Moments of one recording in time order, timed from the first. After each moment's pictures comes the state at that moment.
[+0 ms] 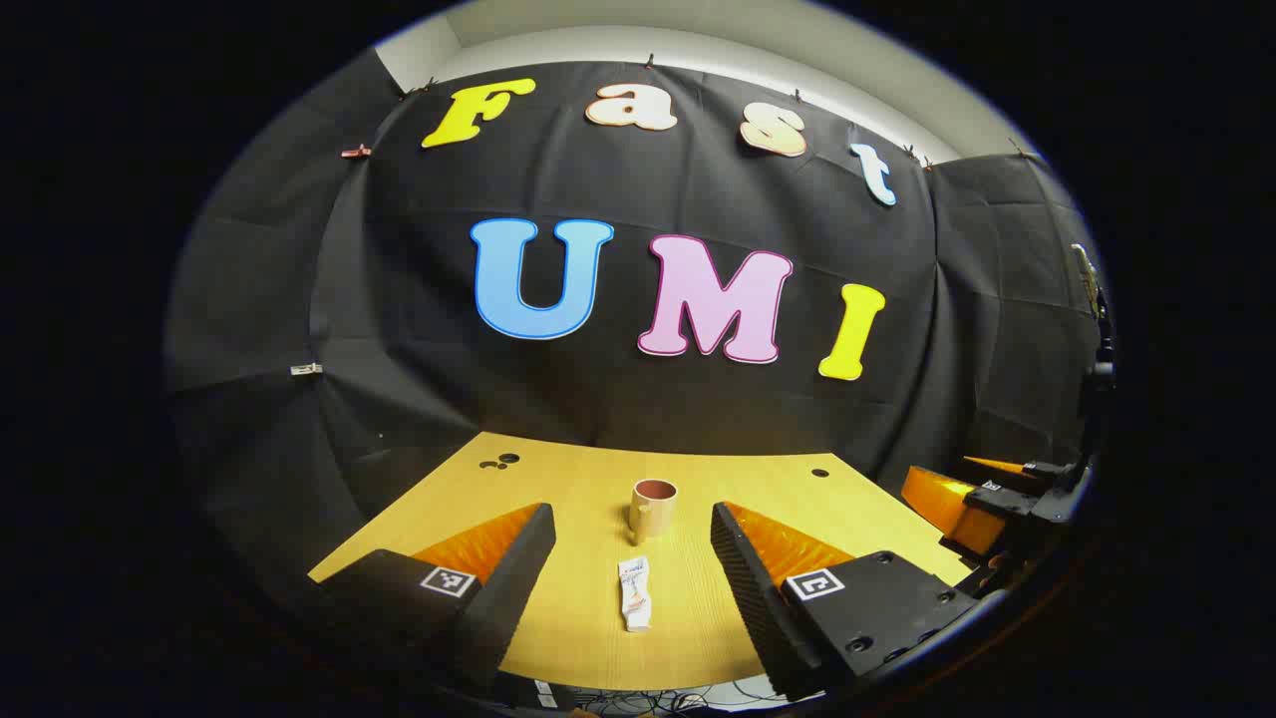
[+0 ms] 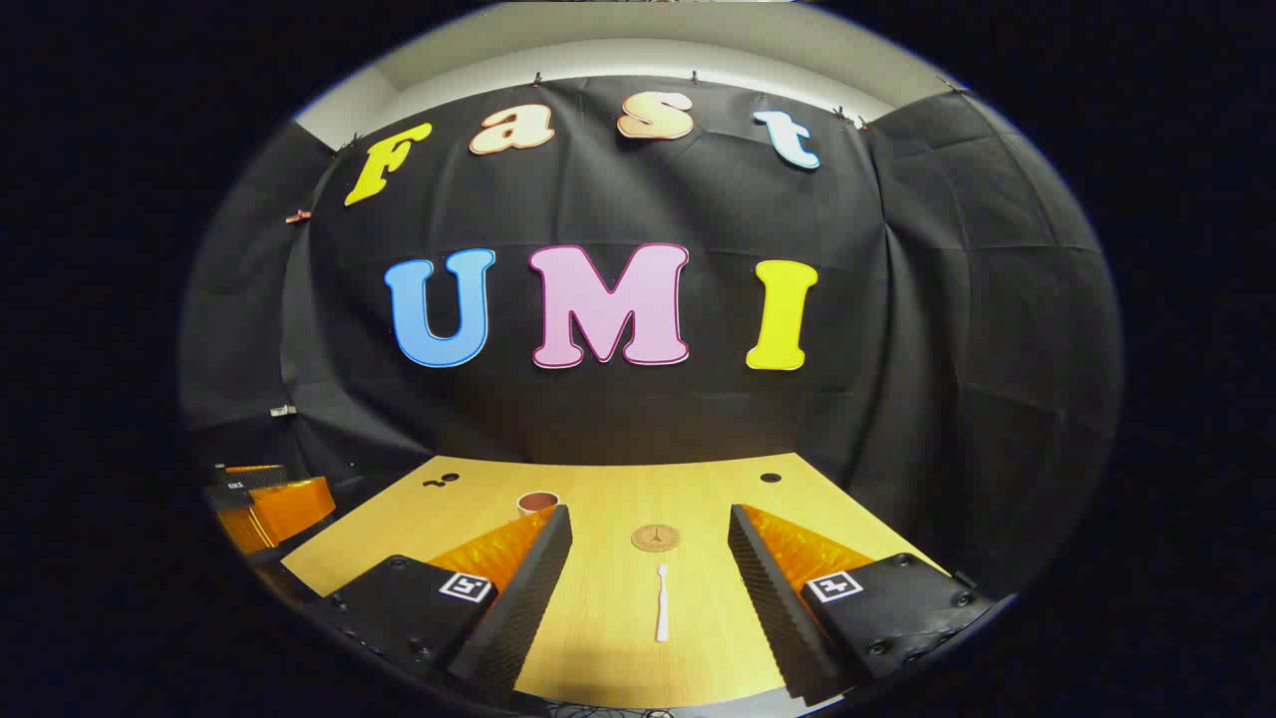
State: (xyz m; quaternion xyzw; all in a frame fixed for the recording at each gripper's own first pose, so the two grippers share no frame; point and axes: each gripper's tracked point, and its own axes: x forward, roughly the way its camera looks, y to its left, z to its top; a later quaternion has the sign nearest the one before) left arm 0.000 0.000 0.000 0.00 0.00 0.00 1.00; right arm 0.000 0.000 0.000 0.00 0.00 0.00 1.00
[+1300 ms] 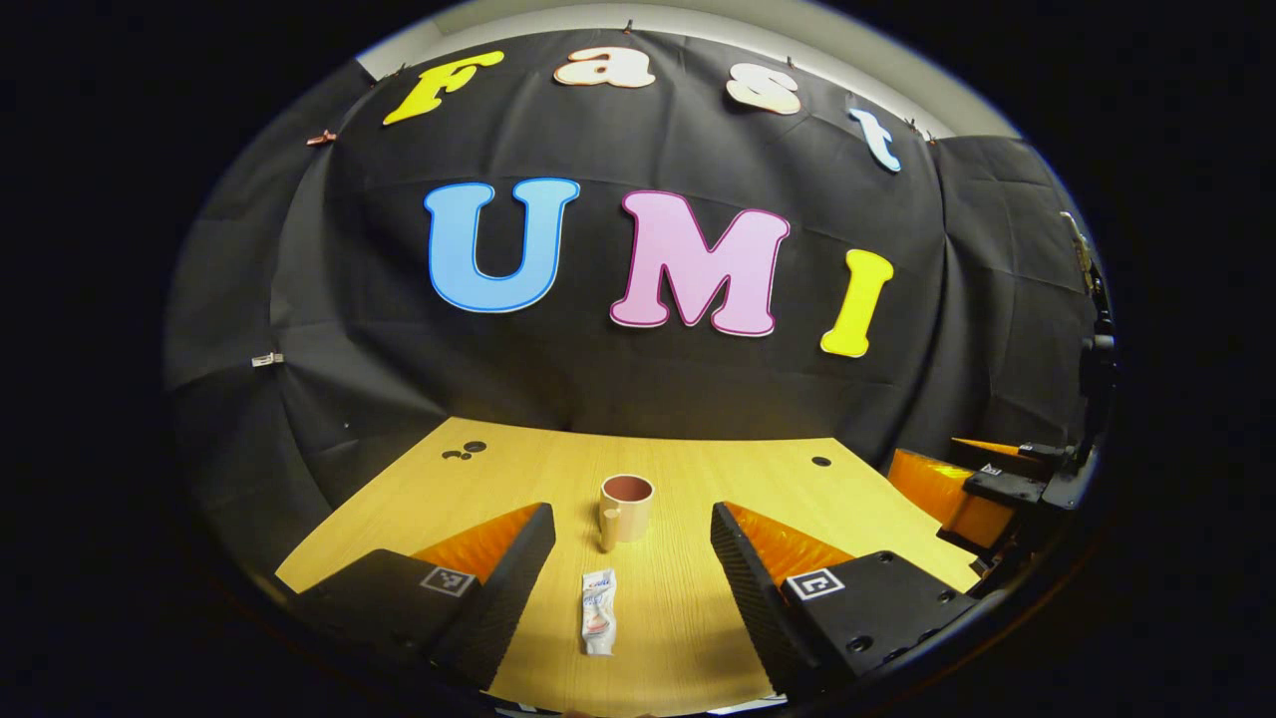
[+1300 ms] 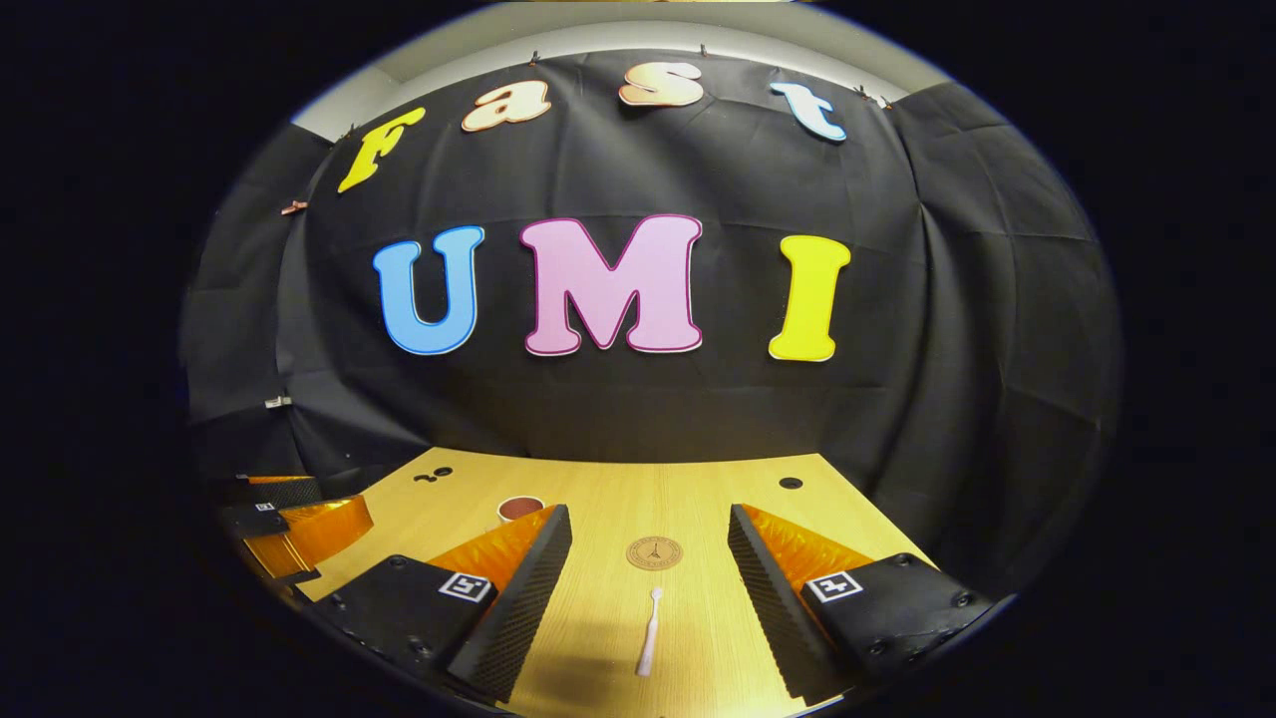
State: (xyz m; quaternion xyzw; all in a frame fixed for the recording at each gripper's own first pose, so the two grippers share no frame) left arm 0.088 -0.036 -0.015 0.01 0.04 0.00 1.00; right arm 0.090 -0.019 -0.009 0.00 0.03 0.03 1.00
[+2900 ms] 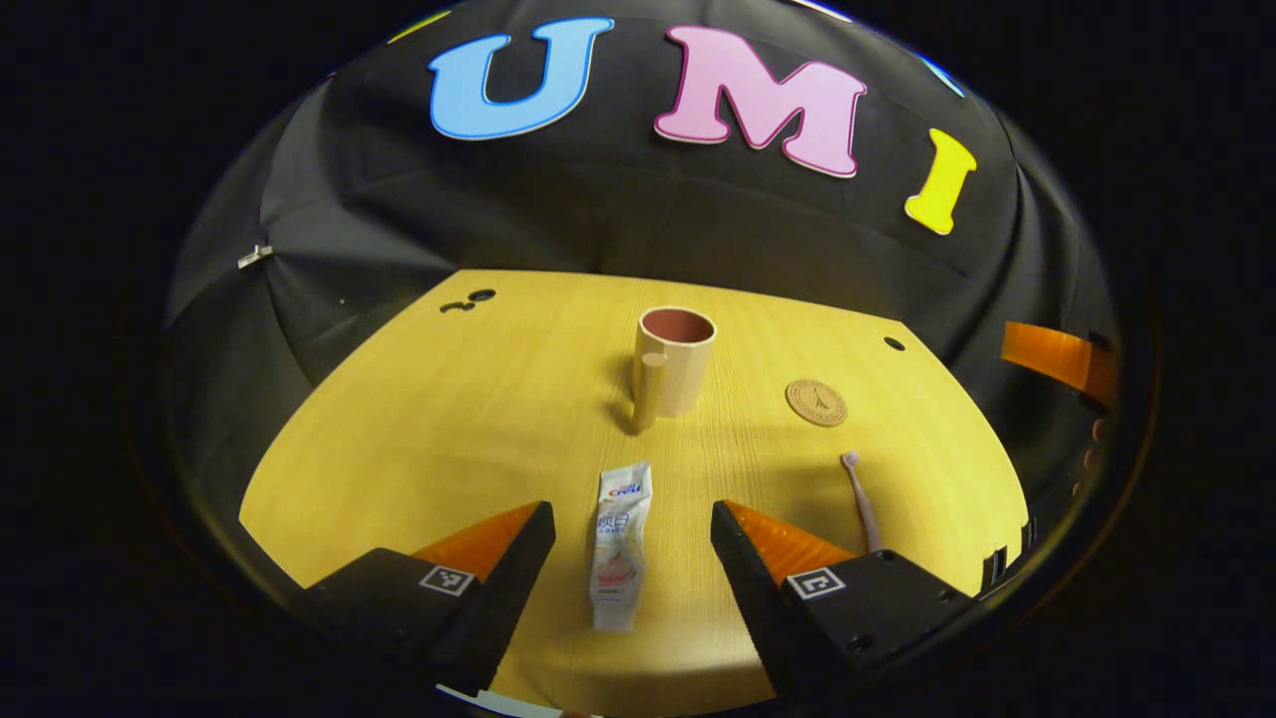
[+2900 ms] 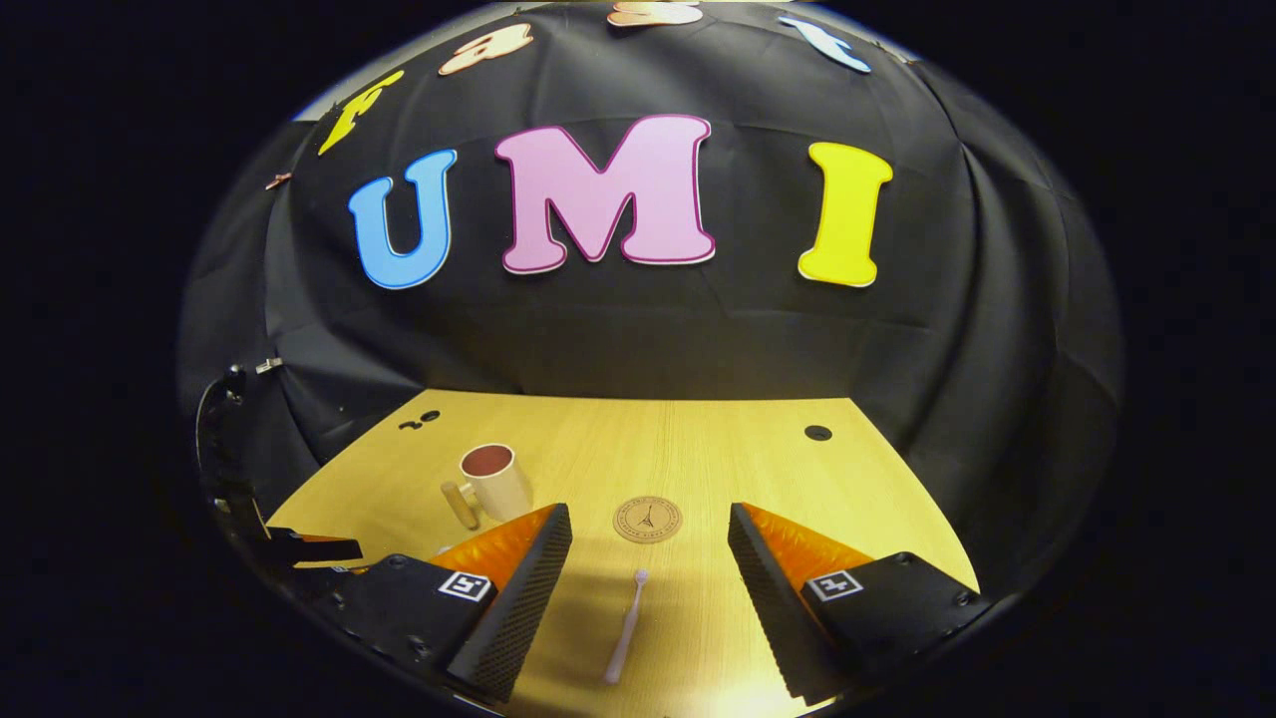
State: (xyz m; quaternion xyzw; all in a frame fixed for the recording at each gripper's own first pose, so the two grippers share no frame) left arm 0.169 -0.004 -0.182 -0.02 0.25 0.05 0.97; right arm 0.183 -0.041 -0.083 -0.01 0.15 0.07 0.99
